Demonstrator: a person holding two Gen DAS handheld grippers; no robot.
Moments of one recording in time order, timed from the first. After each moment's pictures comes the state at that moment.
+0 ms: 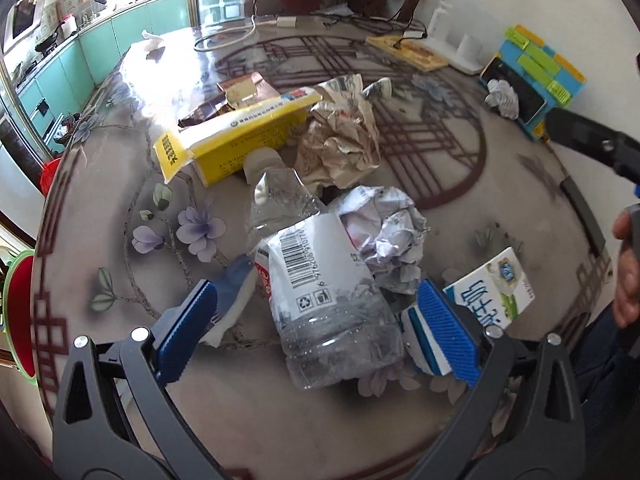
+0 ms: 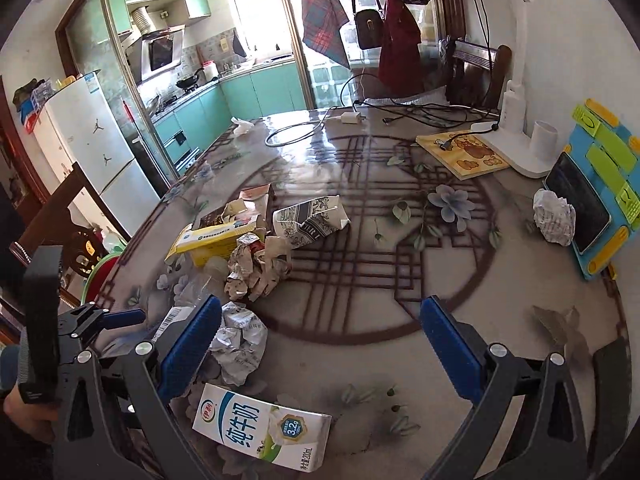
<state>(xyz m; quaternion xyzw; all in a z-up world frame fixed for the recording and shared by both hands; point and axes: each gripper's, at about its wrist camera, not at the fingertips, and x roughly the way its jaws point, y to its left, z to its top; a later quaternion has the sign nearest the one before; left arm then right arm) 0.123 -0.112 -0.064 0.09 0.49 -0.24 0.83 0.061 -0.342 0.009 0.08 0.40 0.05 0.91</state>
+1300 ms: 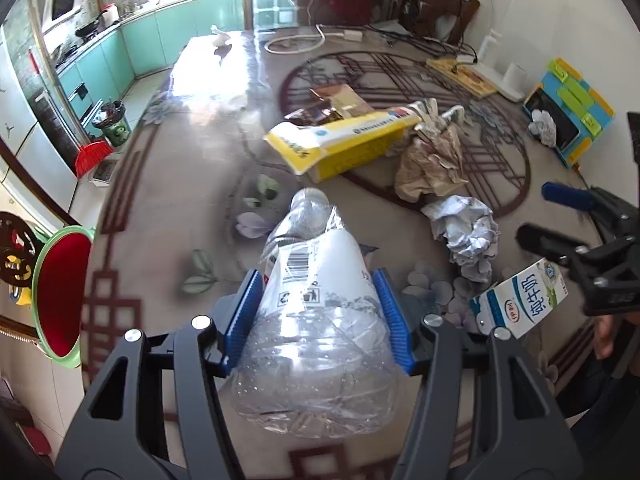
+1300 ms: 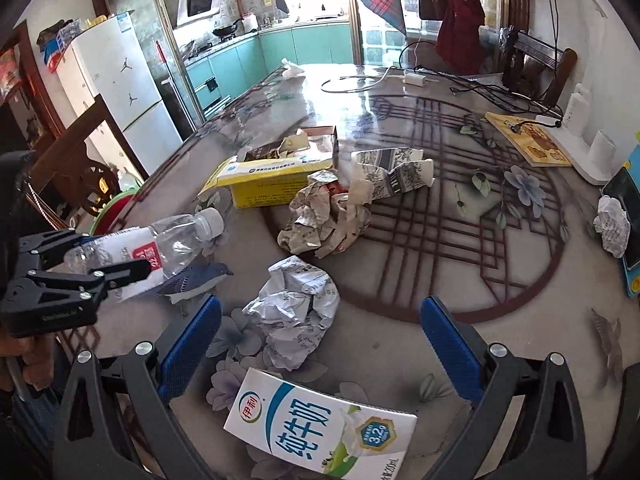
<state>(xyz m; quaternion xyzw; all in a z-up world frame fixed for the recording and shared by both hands) 0.129 -0.026 -0.041 0.07 0.48 -0.17 0.86 0.085 -0.259 -0.040 0.01 0.46 0.11 0.88</state>
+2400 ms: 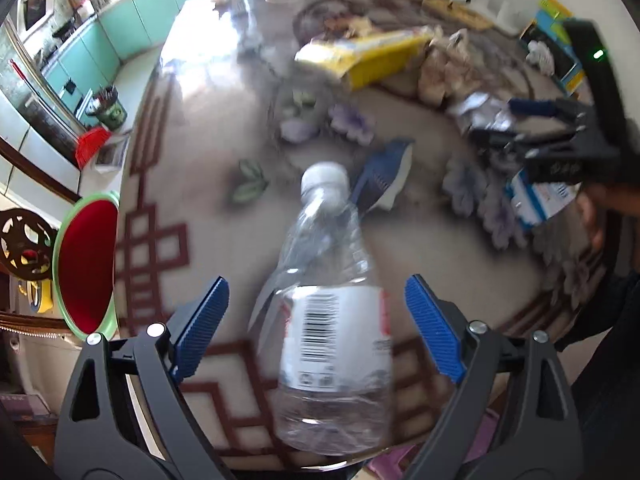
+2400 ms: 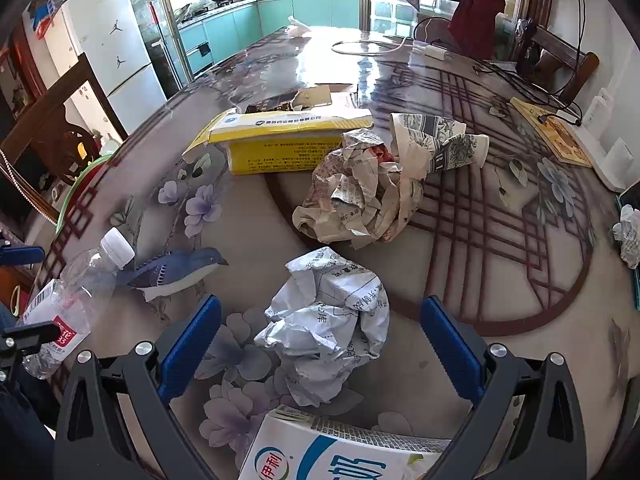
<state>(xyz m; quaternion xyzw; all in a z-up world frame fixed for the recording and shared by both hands) 0.104 0.022 -0.069 0.15 0.55 -0.18 0.80 0.114 -0.224 -0.077 -0.02 0.50 0.10 0.86</state>
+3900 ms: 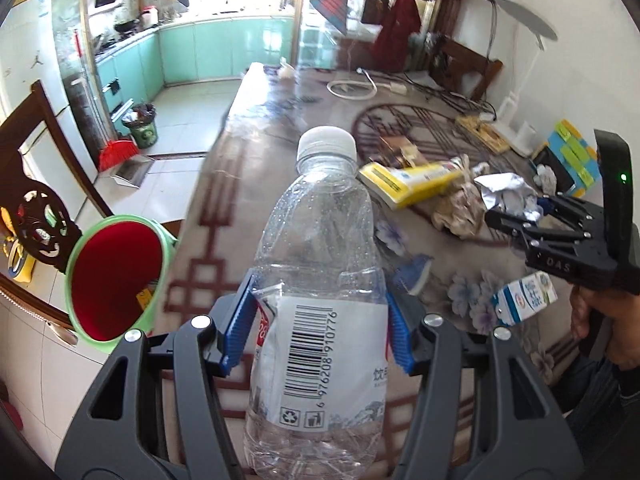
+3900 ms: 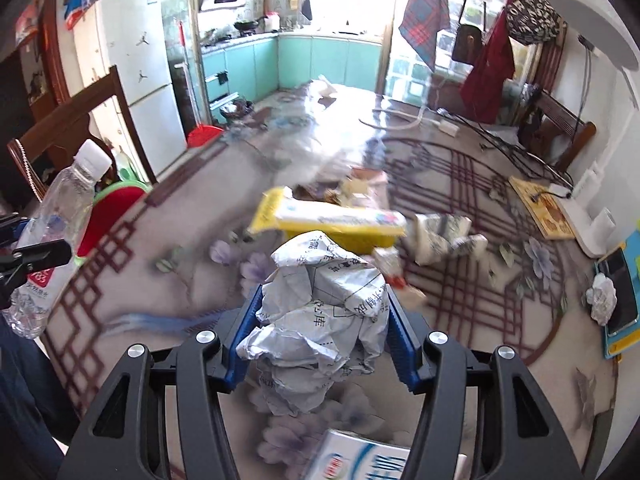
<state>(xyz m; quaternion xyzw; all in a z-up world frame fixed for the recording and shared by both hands) 0.108 0.091 0.006 0.01 0.43 -0.15 0.89 0.108 -0.163 -0.003 -0.07 0.42 0.12 0.90</state>
